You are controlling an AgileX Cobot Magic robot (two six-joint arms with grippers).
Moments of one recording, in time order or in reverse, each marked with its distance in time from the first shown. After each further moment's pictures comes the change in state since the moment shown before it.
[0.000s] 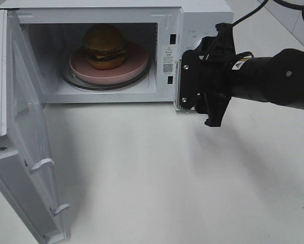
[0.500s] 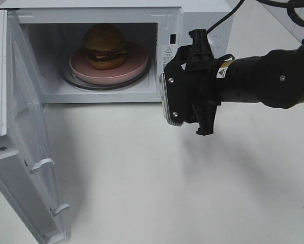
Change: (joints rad) left arm 0.000 0.000 0.000 0.000 0.000 0.000; right arm 0.045 0.000 -0.032 -0.286 0.128 0.168
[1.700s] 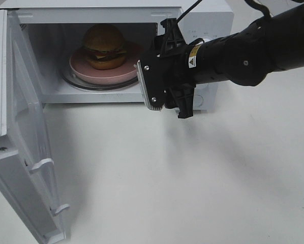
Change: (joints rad) left arm 0.000 0.000 0.000 0.000 0.000 0.000; right arm 0.012 0.137 -0.226 -0.376 0.114 0.287
